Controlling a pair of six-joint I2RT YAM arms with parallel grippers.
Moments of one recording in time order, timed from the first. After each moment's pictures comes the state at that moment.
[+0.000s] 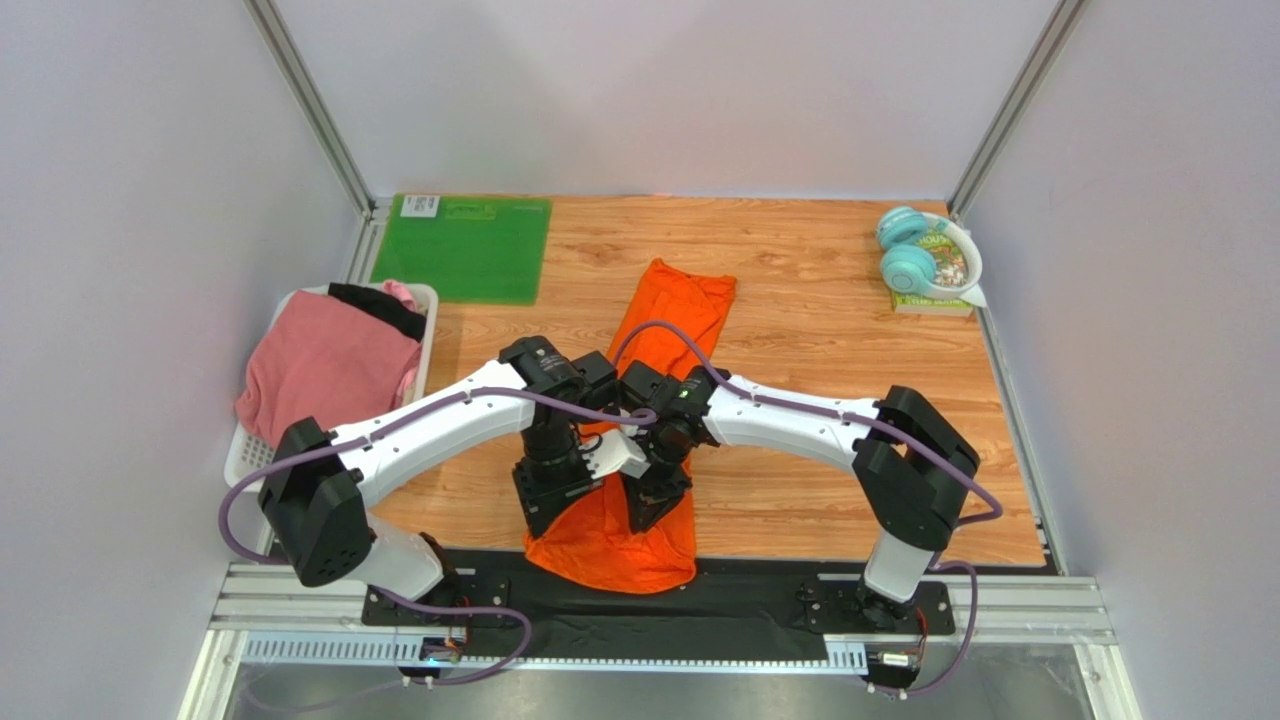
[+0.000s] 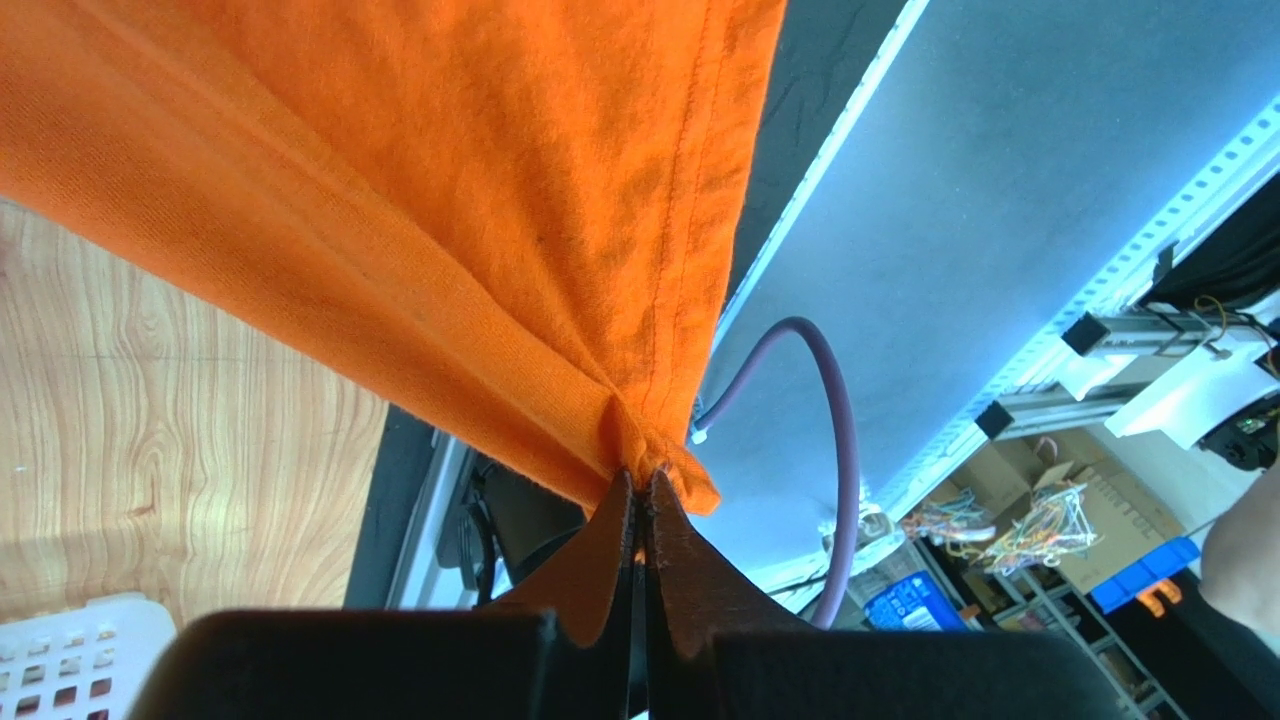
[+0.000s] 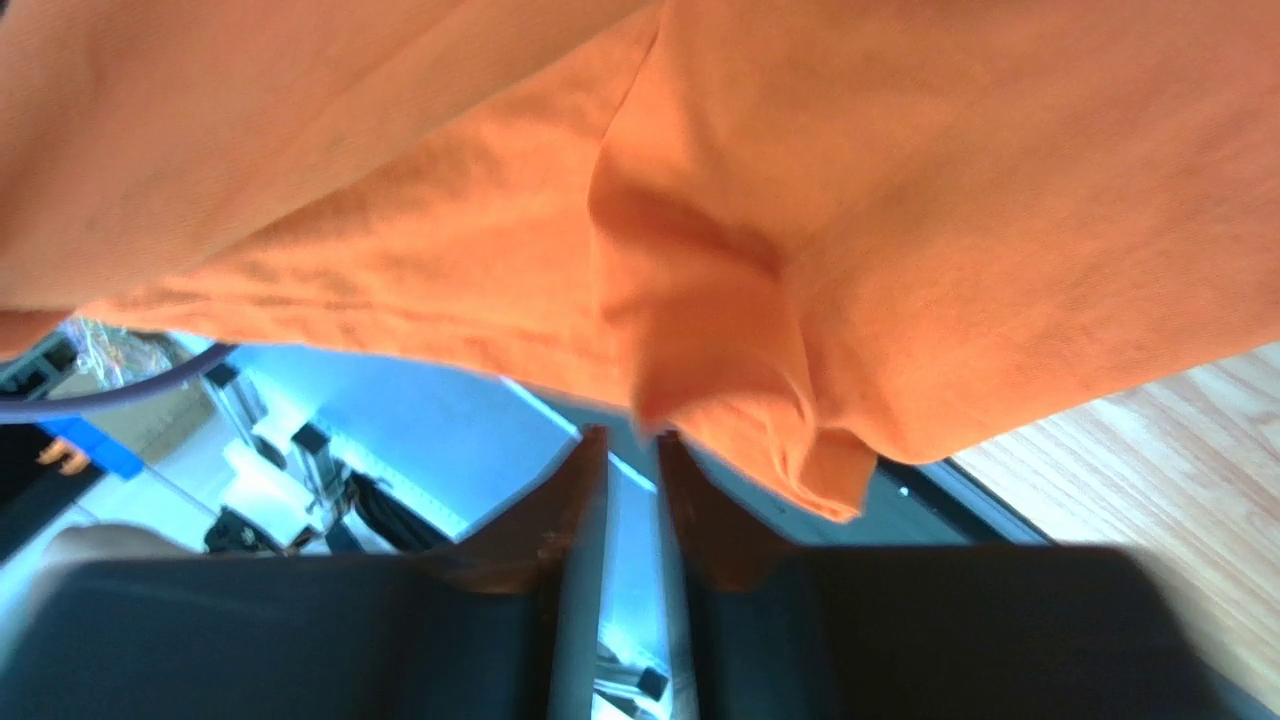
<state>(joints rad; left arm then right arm) -0.87 1.48 1.18 -1.47 0.39 0.33 1.02 1.74 1.21 -0.78 -0.47 0.62</state>
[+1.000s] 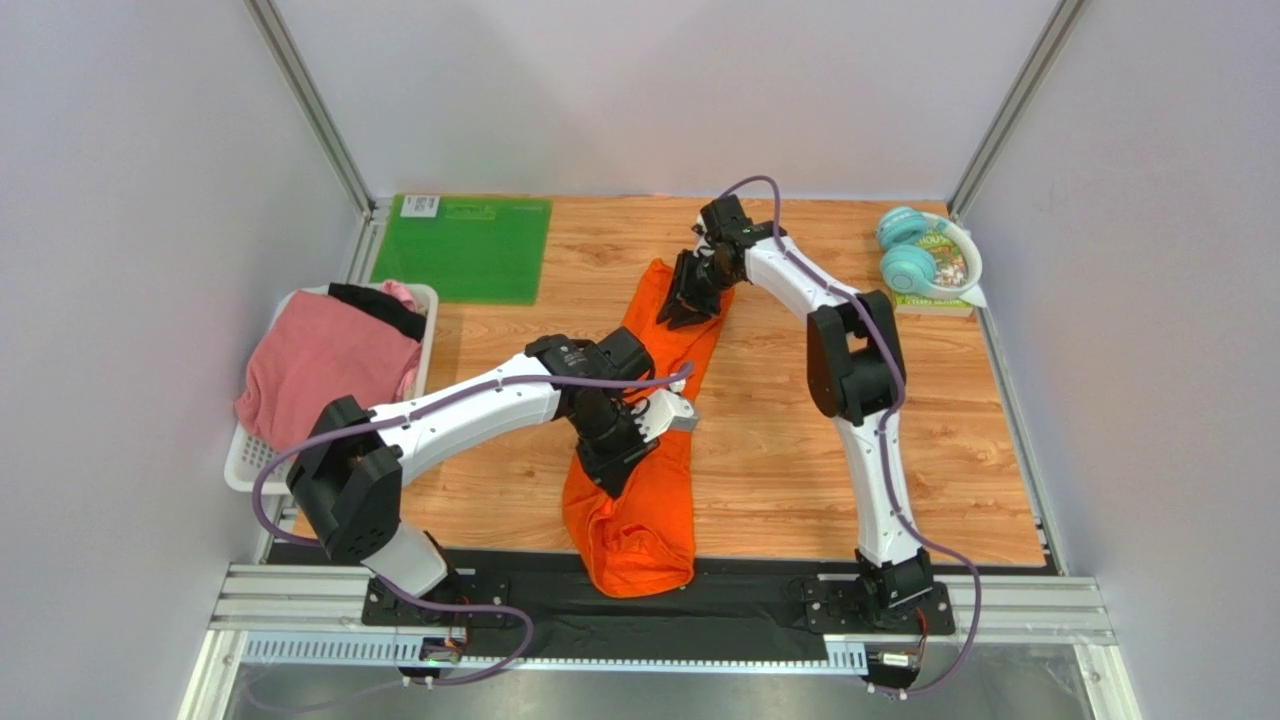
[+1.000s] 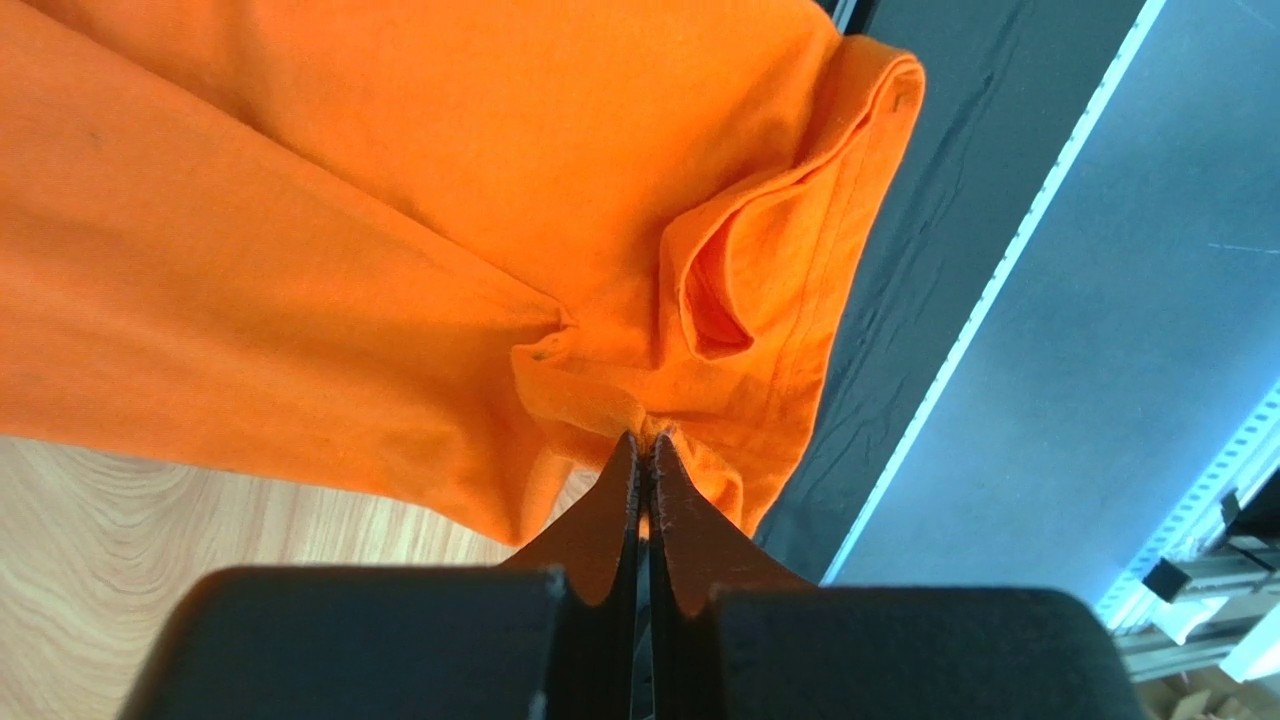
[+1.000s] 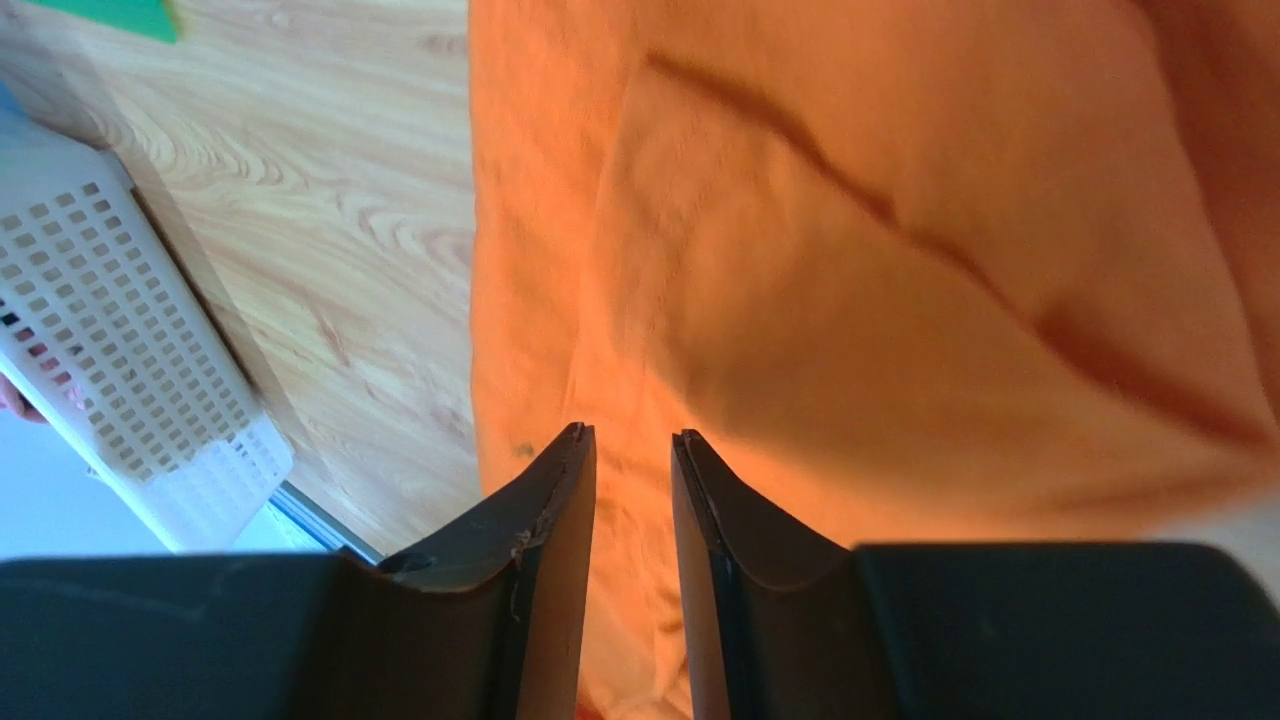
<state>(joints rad) -0.87 1.57 1.18 -0.99 0.46 0.26 0.37 2.33 1.97 -0.73 -0.48 0.61</state>
